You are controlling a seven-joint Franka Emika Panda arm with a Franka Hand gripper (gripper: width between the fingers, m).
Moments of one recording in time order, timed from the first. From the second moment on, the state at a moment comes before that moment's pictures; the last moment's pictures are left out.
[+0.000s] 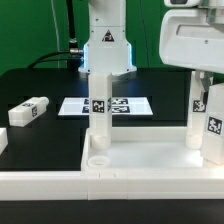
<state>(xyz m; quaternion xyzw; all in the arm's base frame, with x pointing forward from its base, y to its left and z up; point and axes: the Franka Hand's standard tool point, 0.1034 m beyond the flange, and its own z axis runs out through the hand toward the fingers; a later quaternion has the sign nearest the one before) 0.647 0.102 0.107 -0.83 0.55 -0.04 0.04</state>
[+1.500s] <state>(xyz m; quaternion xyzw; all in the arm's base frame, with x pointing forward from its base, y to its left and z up) 0.643 0.101 0.110 -0.97 0.21 -0.07 0.06</state>
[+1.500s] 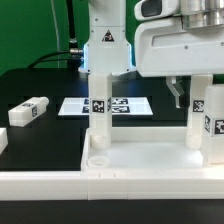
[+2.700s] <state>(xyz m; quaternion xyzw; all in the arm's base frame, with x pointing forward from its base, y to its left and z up) 0.643 0.097 0.111 -0.86 0.50 -0.04 0.08</state>
